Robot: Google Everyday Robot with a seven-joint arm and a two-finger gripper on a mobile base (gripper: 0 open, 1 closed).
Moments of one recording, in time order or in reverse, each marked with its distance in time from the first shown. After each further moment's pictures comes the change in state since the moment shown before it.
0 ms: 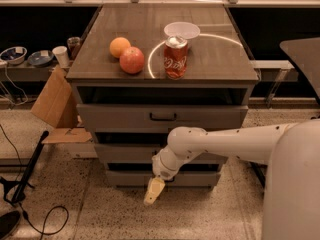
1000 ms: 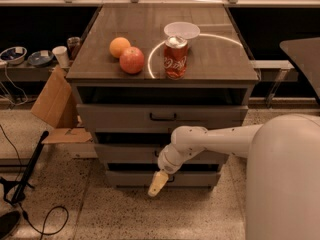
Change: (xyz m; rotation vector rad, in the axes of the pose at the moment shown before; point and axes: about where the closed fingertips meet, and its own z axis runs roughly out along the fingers) arm 0.027 -0.053 0.019 0.071 0.023 0.067
